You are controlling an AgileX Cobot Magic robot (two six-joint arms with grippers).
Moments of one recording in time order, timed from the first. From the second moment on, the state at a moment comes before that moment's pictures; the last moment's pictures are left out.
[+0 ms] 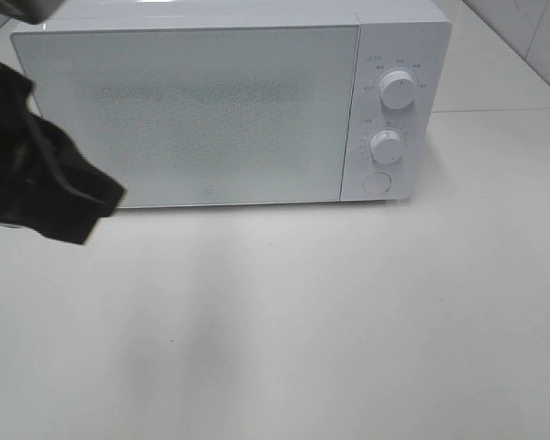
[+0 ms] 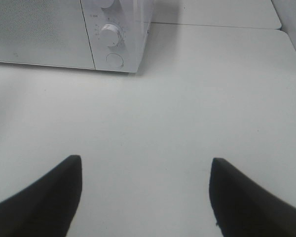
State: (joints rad) left arm -0.77 1.15 -0.87 -0.06 0.67 -0.04; right arm 0.11 -0.01 -0.51 0.02 1.01 0.00
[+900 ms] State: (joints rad) left arm -0.38 0.48 -0.70 0.15 1.17 -0.31; right arm 0.11 -0.01 -0.51 0.02 1.01 0.00
